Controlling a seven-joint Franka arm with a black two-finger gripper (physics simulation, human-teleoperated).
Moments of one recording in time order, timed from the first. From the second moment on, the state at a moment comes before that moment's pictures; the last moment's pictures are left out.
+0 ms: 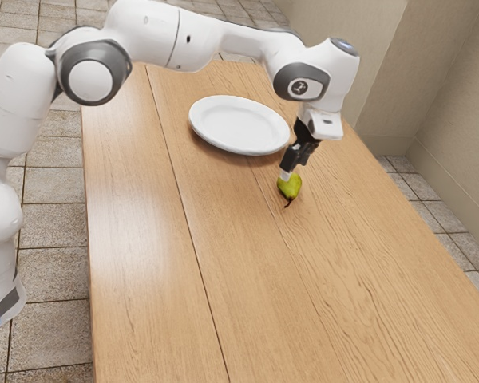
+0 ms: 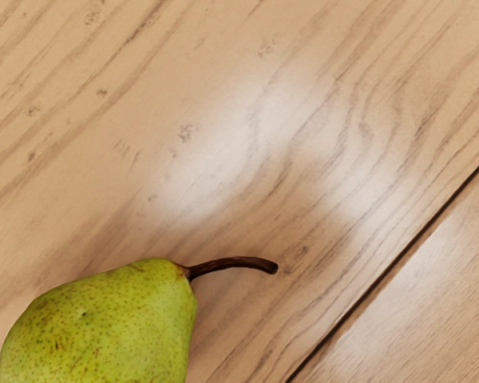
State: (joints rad) arm 0.38 0.42 -0.44 -1.35 0.24 1.73 0.82
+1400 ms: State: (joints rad) arm 0.40 0.56 -0.38 -1.36 0.29 1.88 1.21
